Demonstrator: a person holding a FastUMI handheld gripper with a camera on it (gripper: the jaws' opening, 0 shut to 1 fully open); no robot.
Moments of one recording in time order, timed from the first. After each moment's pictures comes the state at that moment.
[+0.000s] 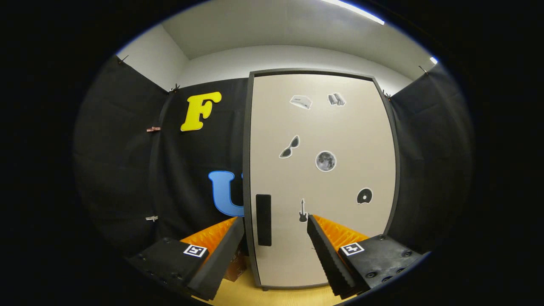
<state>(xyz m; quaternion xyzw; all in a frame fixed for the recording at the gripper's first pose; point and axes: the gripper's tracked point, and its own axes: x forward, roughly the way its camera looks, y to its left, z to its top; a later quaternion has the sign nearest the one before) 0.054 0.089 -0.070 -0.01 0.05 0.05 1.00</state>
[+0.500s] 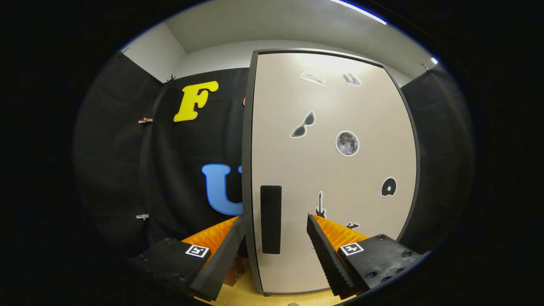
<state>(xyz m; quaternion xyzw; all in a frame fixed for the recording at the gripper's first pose) 0.116 0.105 -0.114 -0.02 0.05 0.03 1.00</state>
